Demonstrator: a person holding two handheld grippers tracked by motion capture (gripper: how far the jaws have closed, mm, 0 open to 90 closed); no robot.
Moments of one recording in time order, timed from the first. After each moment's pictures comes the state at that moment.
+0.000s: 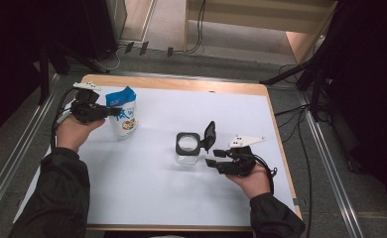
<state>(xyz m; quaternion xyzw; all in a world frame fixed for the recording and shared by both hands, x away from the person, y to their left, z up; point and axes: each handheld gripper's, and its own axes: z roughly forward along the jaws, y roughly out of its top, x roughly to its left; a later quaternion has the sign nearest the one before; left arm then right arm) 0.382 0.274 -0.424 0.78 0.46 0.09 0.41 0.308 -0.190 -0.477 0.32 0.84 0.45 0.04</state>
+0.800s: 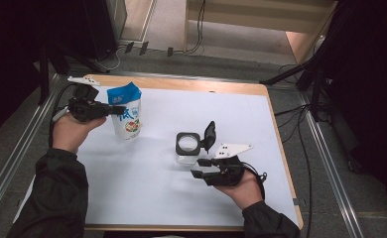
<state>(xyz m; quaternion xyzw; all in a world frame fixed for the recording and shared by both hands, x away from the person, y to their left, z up) 0.358 0.256 -0.383 0.78 0.44 0.06 0.44 0.275 -0.153 -0.466 0.25 0.85 0.46 0.02</state>
